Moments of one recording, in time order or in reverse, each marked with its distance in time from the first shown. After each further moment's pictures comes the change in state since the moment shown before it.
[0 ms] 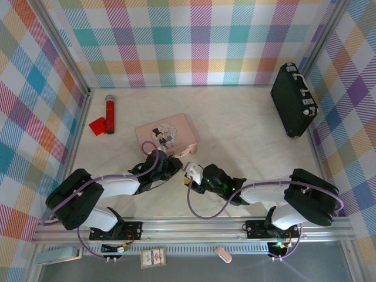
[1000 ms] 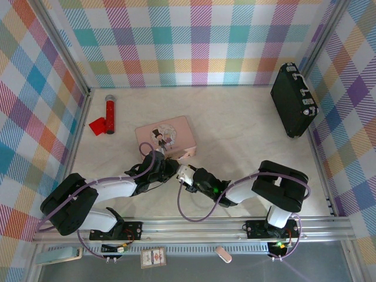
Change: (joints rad) left arm 0.006 -0.060 -0.019 -0.064 0.032 0.006; right arm 0.050 0.268 0.049 0.241 0.166 -0.092
